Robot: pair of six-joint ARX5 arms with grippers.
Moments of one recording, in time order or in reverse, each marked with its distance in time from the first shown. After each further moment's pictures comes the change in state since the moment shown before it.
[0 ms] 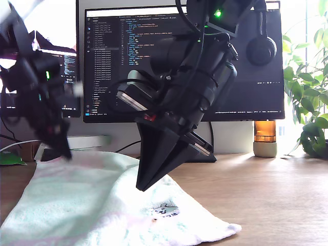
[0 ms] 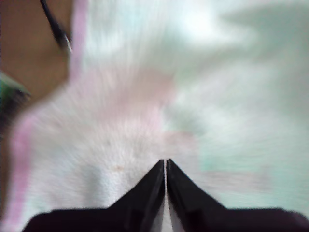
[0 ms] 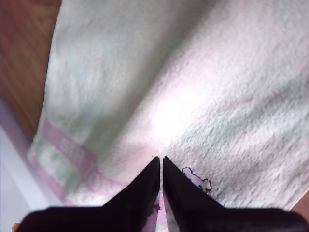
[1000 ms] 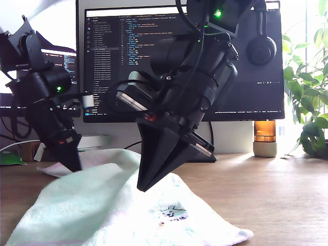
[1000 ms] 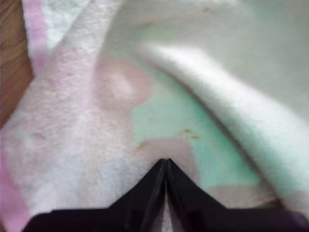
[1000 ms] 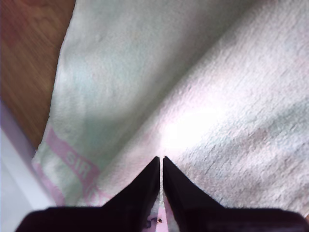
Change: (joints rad) left arm -0.036 0.120 0.000 0.014 -0.085 -0.051; right arm 0.007 0.000 0.000 -0.006 0.001 0.055
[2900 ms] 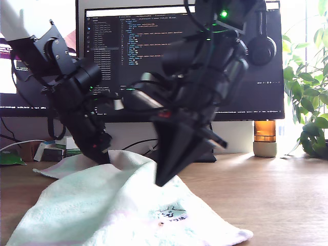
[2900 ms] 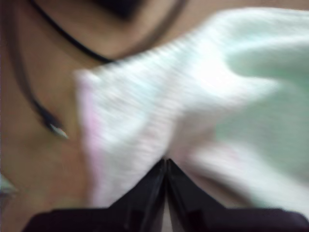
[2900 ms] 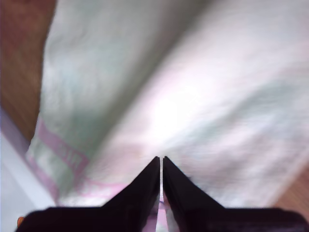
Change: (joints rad) left arm -0.145 0.035 -0.009 0.336 -0.105 -0.006; right arm -0.012 0.000 0.013 -0.069 0.007 -0.015
